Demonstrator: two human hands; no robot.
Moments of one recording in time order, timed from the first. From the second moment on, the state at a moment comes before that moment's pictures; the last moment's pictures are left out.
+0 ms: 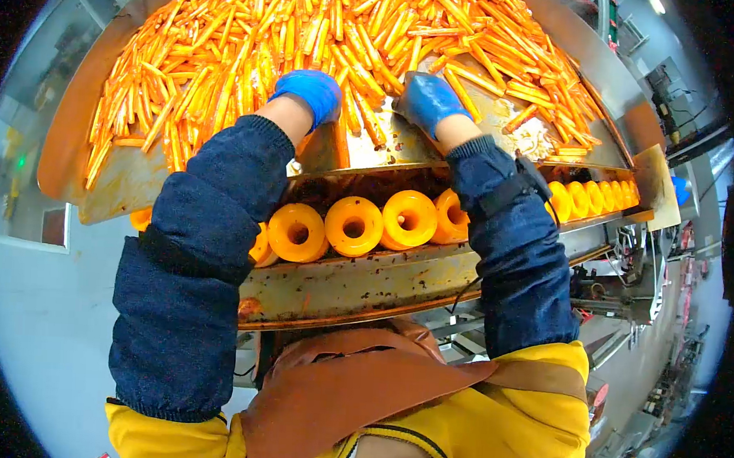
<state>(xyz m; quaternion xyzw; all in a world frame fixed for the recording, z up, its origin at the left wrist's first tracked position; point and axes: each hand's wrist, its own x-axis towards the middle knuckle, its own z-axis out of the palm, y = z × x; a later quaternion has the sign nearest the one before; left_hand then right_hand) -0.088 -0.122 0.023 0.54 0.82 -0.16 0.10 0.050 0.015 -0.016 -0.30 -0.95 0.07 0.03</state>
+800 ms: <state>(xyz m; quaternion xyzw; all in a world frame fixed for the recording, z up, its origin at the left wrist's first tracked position) -0.027 -0.311 -0.017 0.24 0.62 0.72 0.20 0.188 -0.056 0.001 -0.23 -0.72 0.55 0.34</state>
